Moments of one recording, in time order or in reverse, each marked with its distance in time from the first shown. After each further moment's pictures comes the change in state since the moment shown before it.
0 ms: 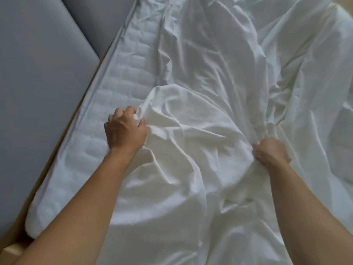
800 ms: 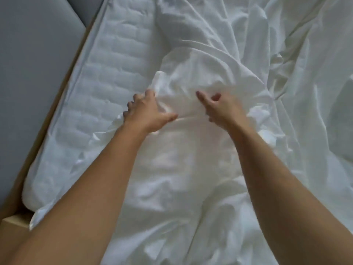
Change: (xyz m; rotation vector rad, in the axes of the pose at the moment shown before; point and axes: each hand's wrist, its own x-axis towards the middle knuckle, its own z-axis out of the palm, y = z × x) left_hand -0.036 0.058 0.011 -0.014 -0.481 -0.049; right_hand -0.057 -0.063 0.029 0.292 -0.144 -0.509
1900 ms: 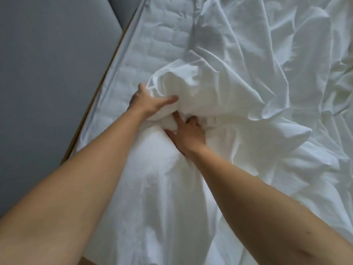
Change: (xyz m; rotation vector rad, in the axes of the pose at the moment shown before) left_hand 0.117 -0.111 -0.033 -0.422 0.022 -0.145; right_hand -0.010 -0.064 0.214 -0.452 -0.373 -0.249
